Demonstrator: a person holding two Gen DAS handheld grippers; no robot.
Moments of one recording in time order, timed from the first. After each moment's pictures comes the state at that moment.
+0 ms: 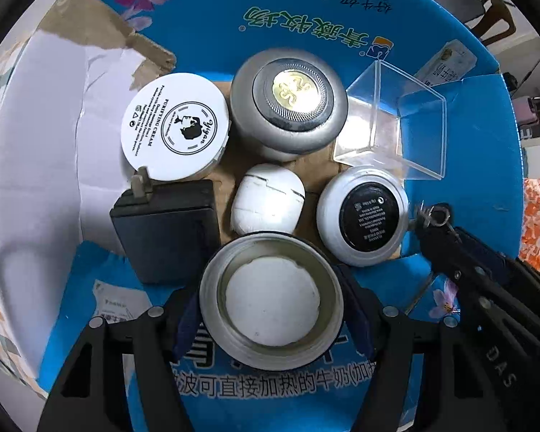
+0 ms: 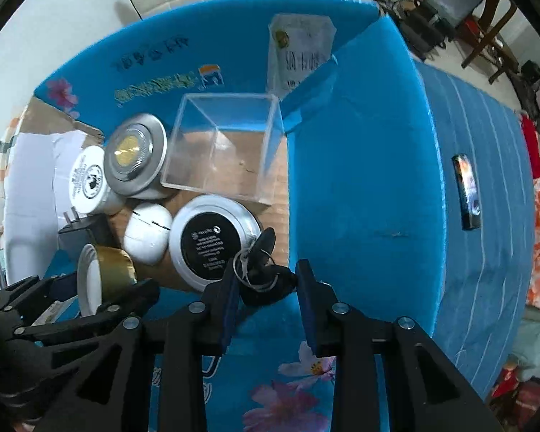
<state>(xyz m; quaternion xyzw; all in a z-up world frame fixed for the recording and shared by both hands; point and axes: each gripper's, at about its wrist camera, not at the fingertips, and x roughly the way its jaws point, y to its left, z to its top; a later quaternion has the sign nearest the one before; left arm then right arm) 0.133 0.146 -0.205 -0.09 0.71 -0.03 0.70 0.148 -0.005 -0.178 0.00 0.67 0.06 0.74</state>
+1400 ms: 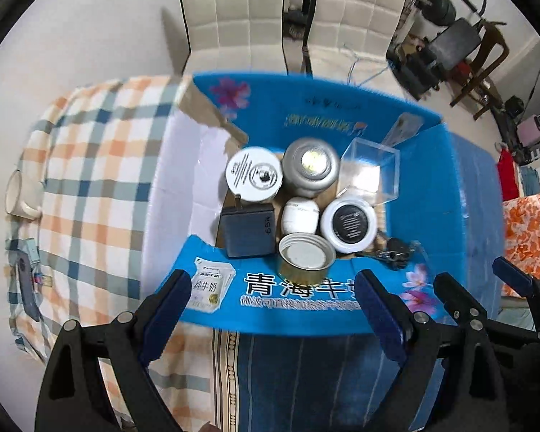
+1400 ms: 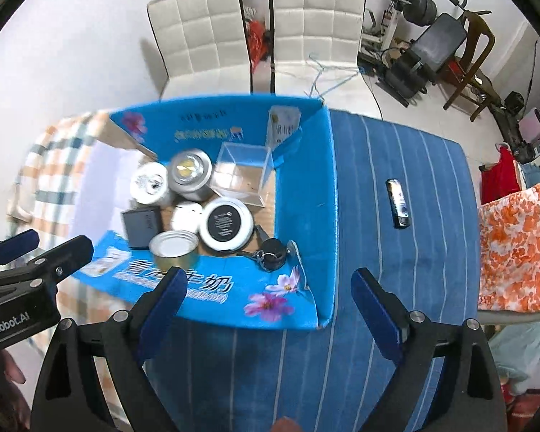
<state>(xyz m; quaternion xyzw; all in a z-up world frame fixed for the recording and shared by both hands) 0.071 0.162 -0.066 -0.06 0.62 0.02 0.78 0.060 -0.020 -0.034 -0.03 0.59 0.06 0.81</state>
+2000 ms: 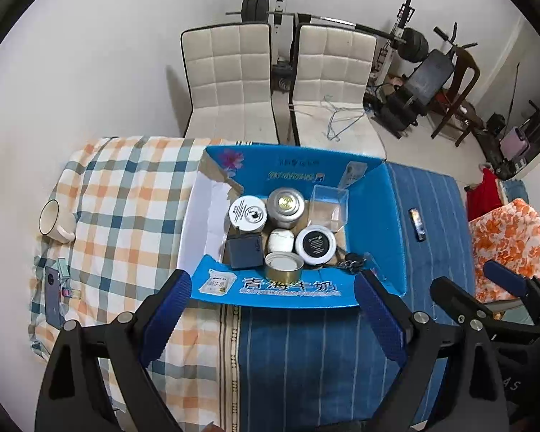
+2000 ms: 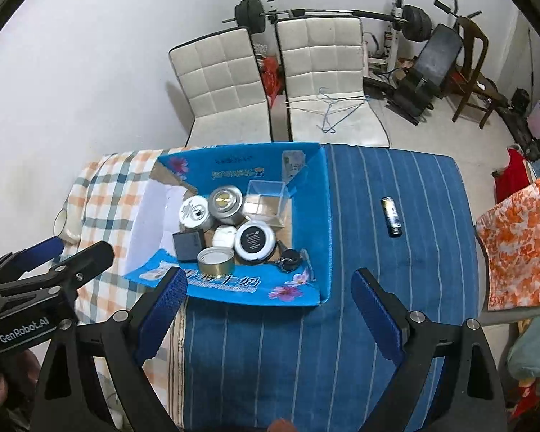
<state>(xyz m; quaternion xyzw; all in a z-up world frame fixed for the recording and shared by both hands) 0.022 0.145 0.035 -0.04 0.54 0.01 0.84 0.015 -0.051 0.055 0.04 0.54 0.09 0.84</state>
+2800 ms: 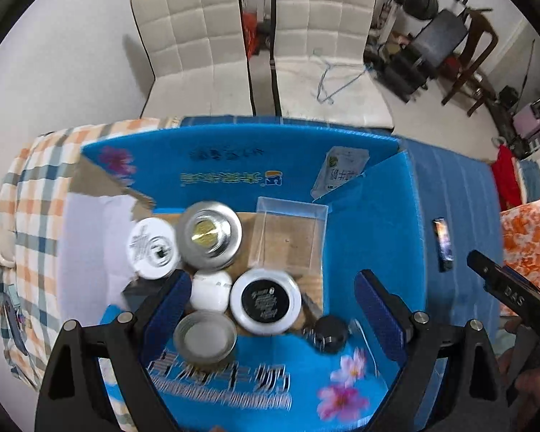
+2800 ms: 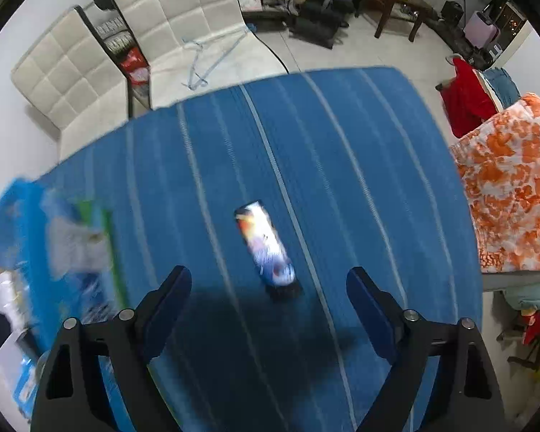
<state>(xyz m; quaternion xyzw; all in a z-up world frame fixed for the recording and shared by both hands) 0.173 0.056 -0.115 -0.03 0.61 0.02 0.79 0.211 -0.220 -0.186 0.08 0.63 -0.09 0.77</state>
